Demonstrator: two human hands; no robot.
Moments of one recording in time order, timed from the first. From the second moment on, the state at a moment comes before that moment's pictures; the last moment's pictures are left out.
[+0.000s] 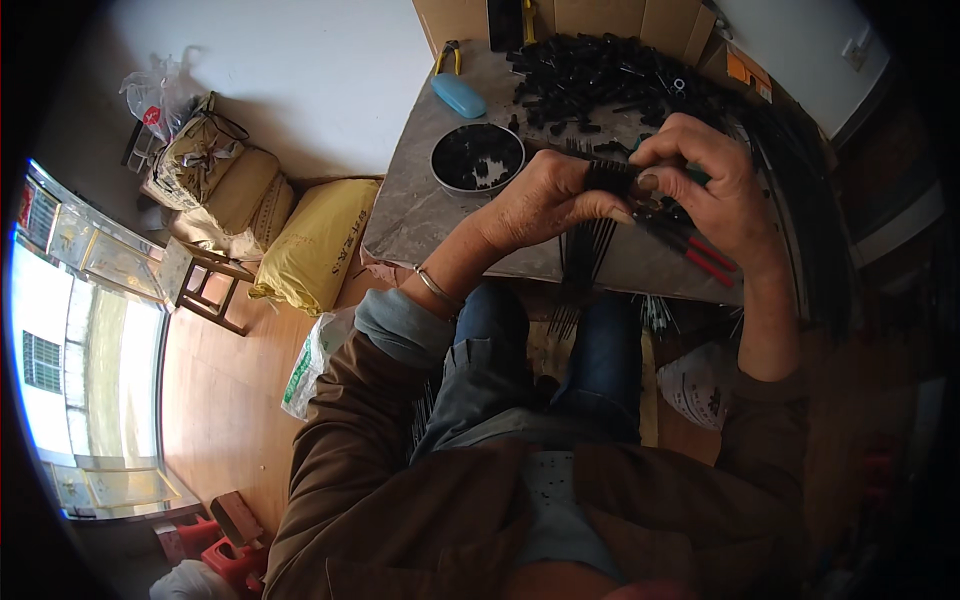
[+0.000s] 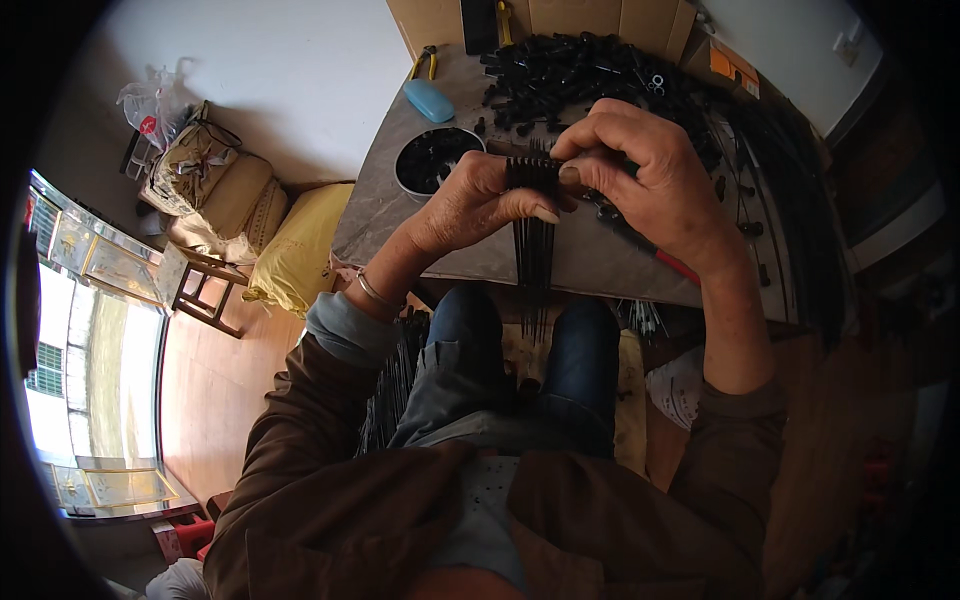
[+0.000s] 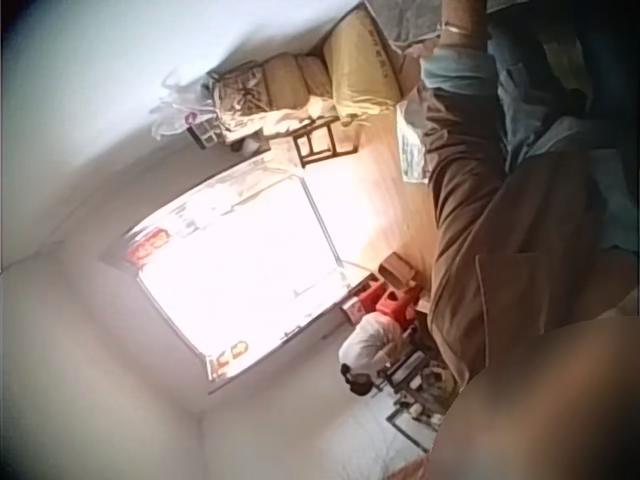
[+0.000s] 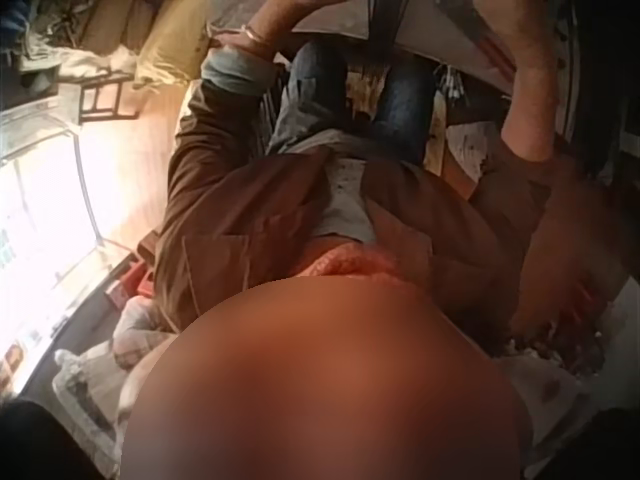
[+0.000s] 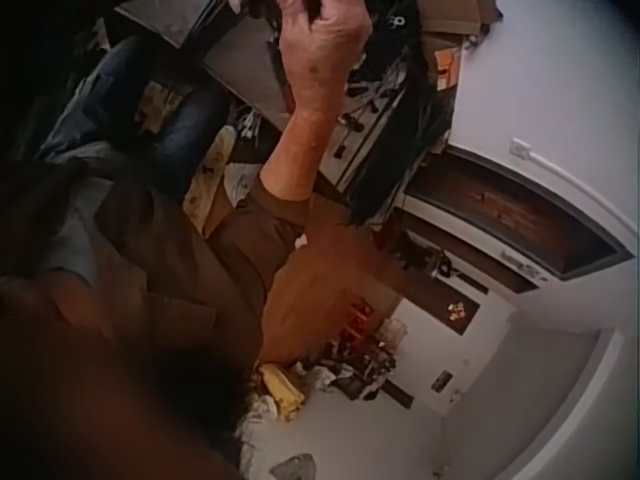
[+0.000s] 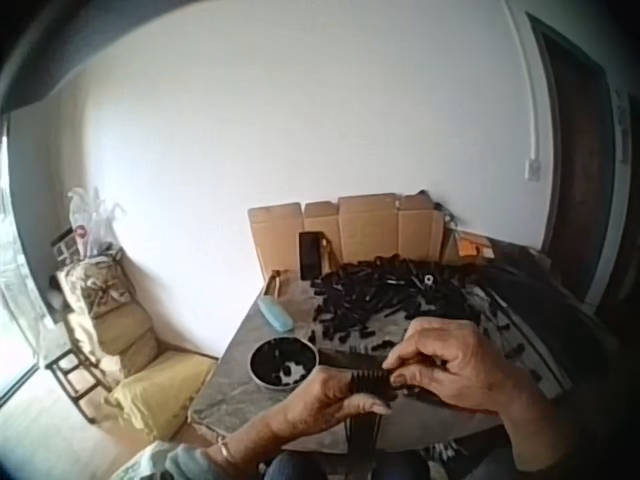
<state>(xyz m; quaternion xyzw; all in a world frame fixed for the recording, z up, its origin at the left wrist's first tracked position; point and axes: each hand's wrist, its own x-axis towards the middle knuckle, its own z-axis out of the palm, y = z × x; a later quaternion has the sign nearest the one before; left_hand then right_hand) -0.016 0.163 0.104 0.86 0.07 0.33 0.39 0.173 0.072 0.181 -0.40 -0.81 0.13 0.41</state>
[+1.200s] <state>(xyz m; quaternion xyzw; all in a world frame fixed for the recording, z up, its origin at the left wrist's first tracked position) -0.008 0.164 0.090 0.84 0.14 0.39 0.35 0.154 0.092 0.165 -0.33 -0.86 0.05 0.39</state>
